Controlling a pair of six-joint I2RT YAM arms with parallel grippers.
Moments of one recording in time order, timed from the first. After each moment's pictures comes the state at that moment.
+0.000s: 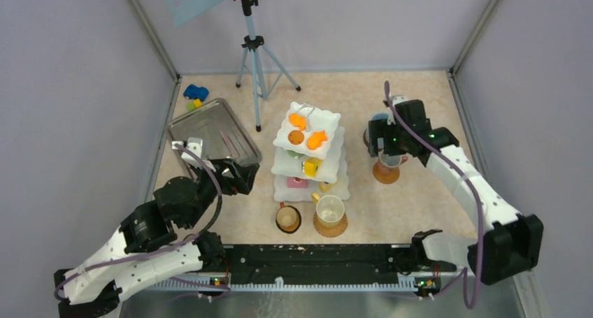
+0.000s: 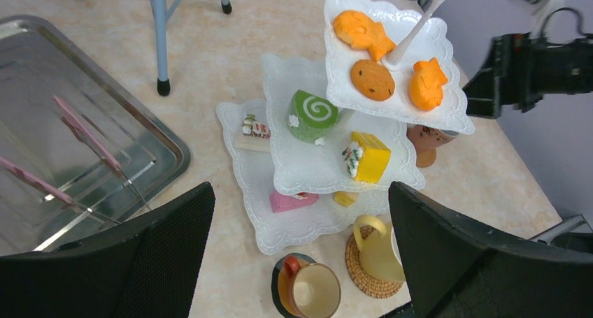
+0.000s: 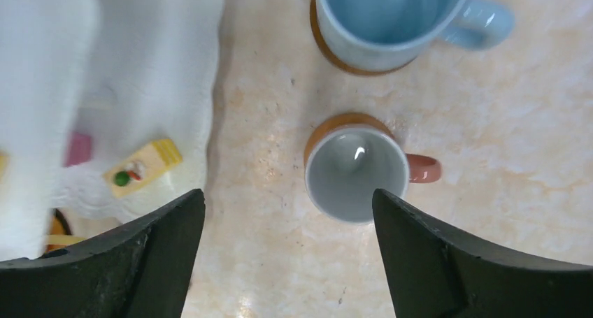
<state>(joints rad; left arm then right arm) -1.04 0.44 0.87 -0.62 -0.58 -0.49 0.33 1.25 1.00 -0.68 0.02 0.16</state>
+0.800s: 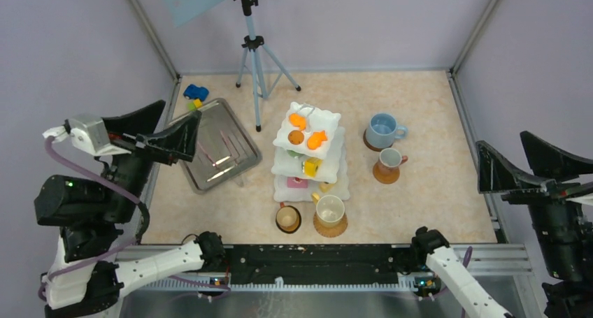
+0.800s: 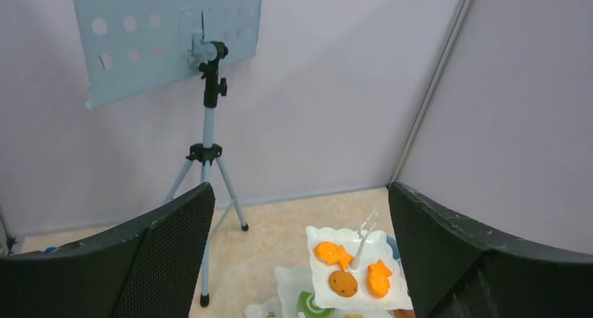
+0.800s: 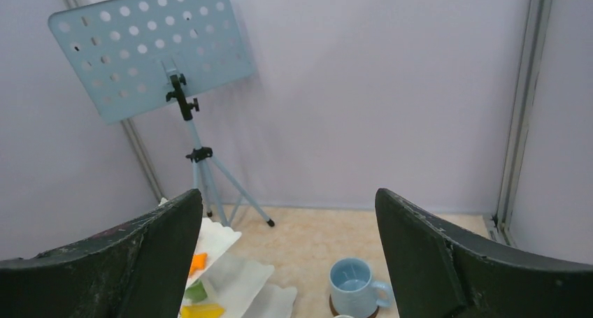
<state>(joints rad) -1.04 0.58 1.39 -0.36 -0.59 0.03 0.33 0.46 1.57 -0.71 0.10 0.13</state>
